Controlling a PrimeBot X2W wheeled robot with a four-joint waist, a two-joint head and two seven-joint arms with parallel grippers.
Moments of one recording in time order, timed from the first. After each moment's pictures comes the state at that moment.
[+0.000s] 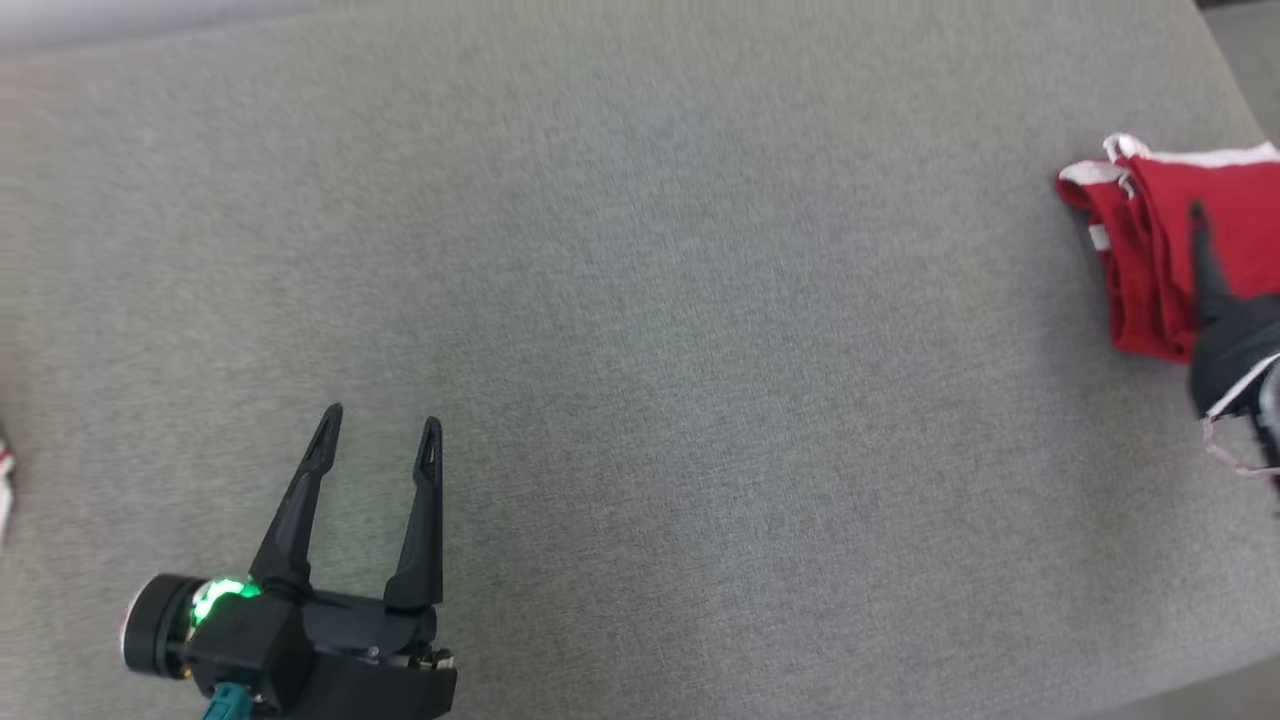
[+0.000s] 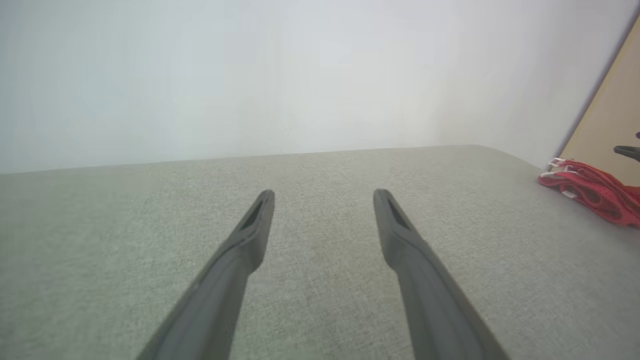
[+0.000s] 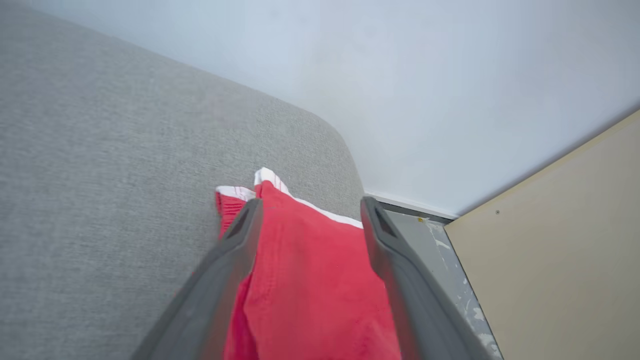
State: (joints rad) left arm -0.13 0.09 -0.12 -0.05 -0.11 -0.12 -0.26; right arm -0.78 -0.48 0.06 0.83 -0.04 0.13 -0.14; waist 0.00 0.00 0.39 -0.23
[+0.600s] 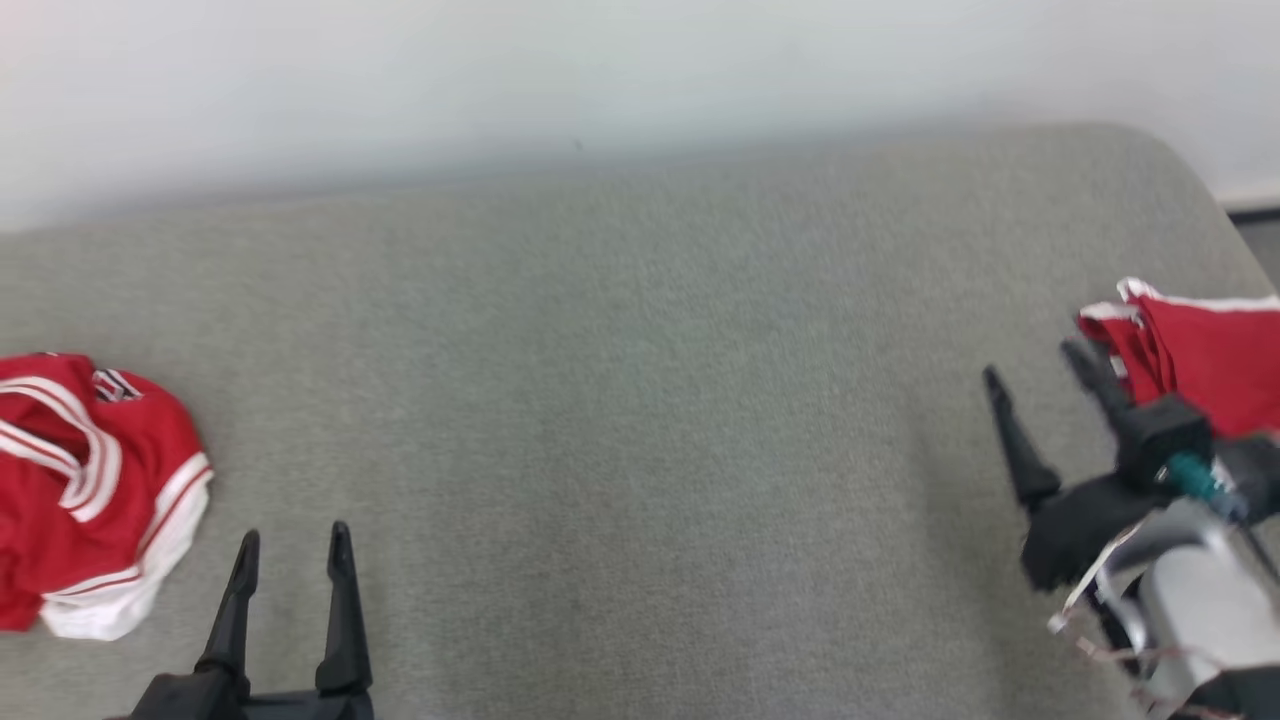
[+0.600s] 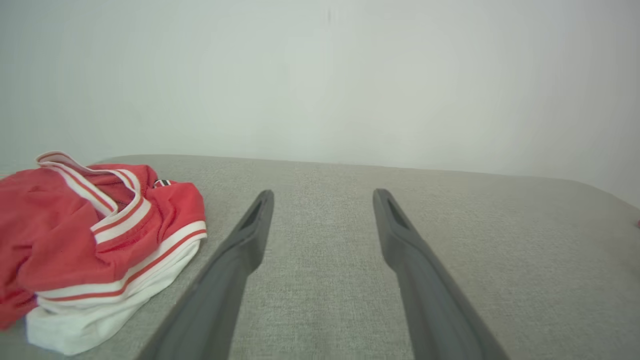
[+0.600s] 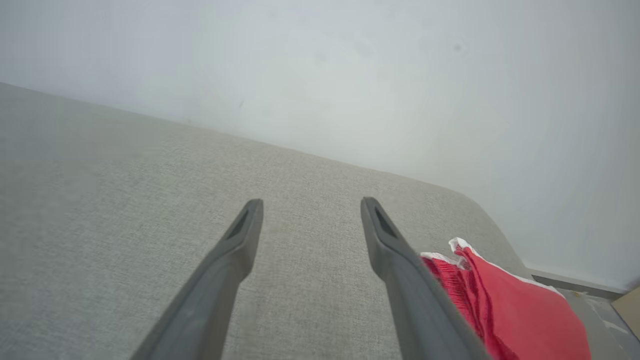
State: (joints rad) left arm 0.00 0.05 0.02 0.05 -0.19 -0.07 -0.26; right arm -0.44 -0.37 0.23 0.49 0.17 0.13 -0.16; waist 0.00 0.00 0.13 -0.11
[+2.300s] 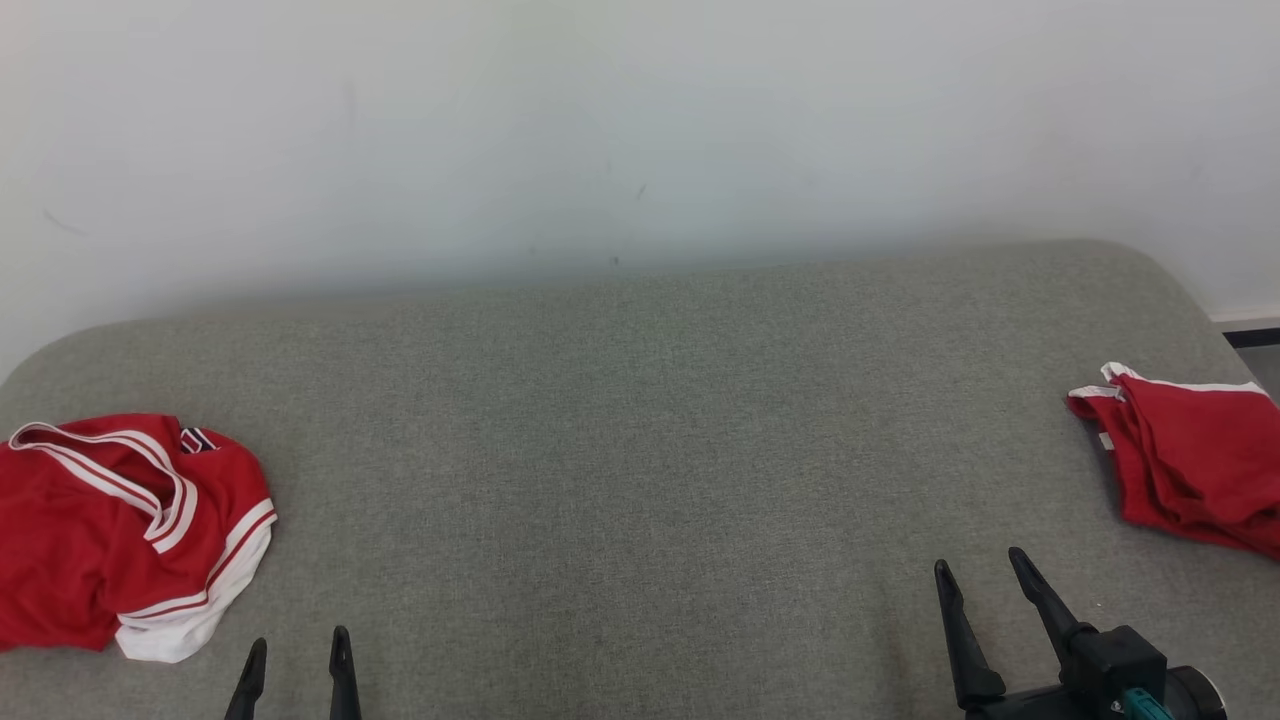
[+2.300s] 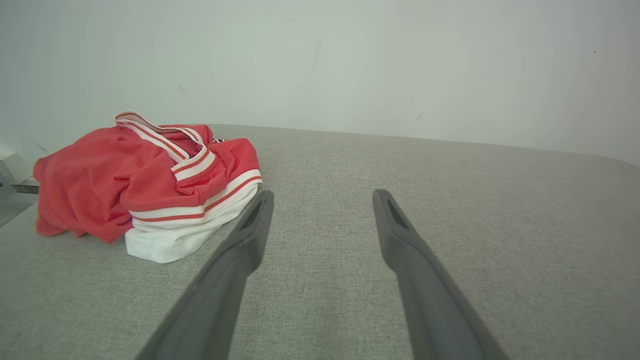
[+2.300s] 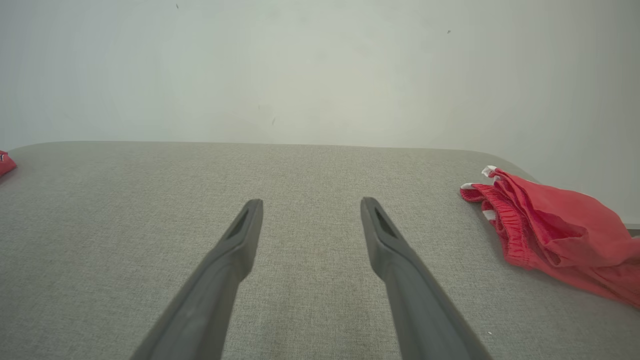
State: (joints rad) left arm 0.06 0.05 0.06 0.24 -0.17 -0.08 -0.26; right arm -0.04 -0.13 0.07 0.33 0.10 0.13 -0.26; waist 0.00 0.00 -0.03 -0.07
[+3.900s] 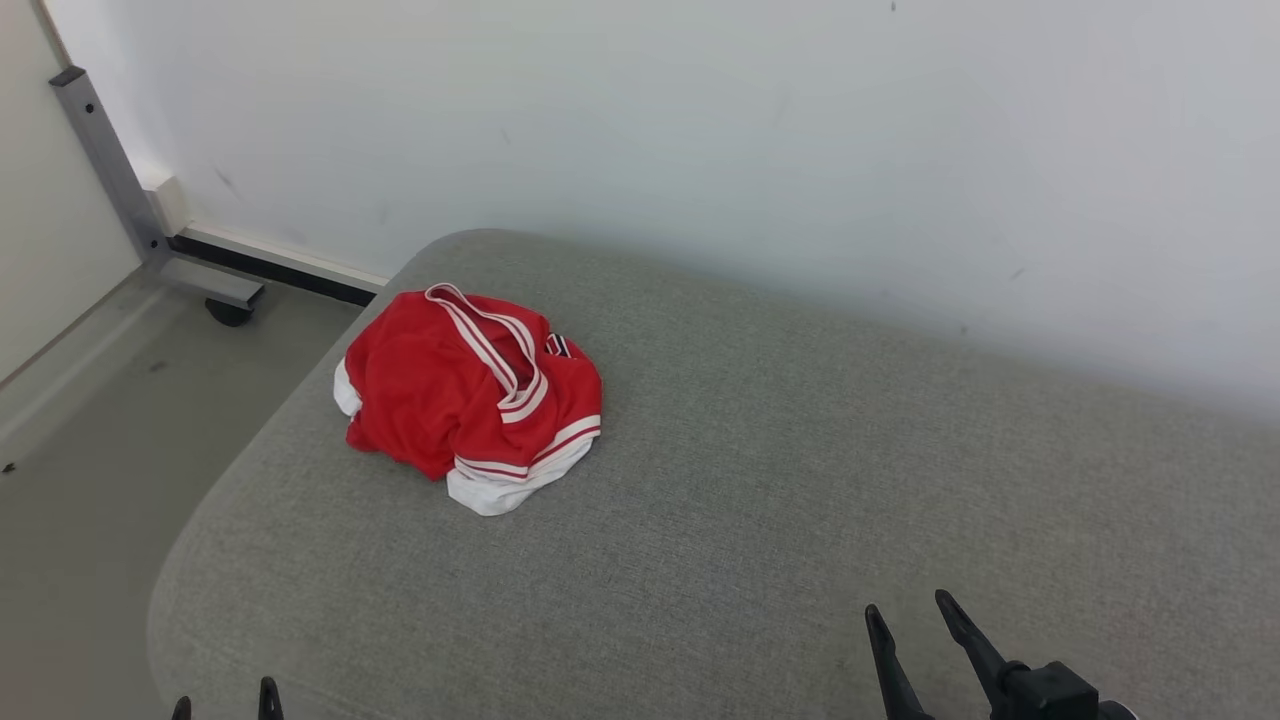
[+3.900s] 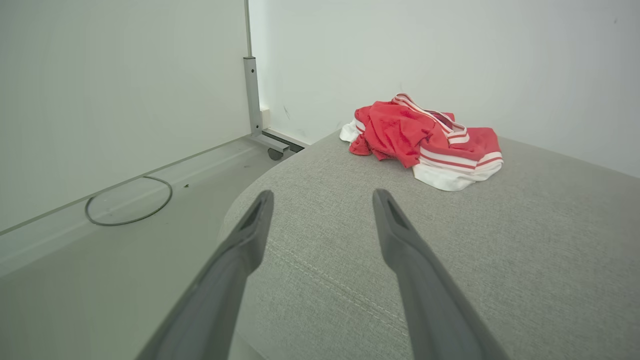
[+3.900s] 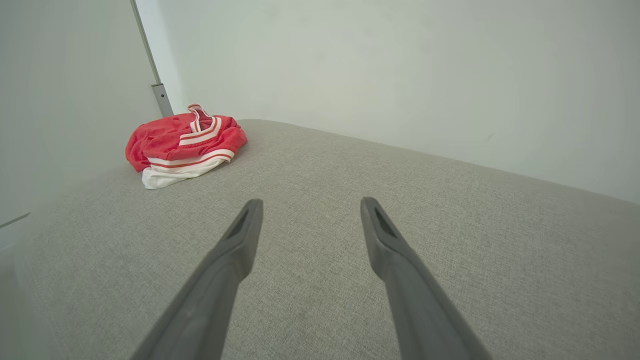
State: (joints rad) left arm 0.13 0.05 0.17 0.22 -0.14 -0.08 -0.26; right arm 0.00 -0.08 0.17 0.34 0.13 0.13 -0.26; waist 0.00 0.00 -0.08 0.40
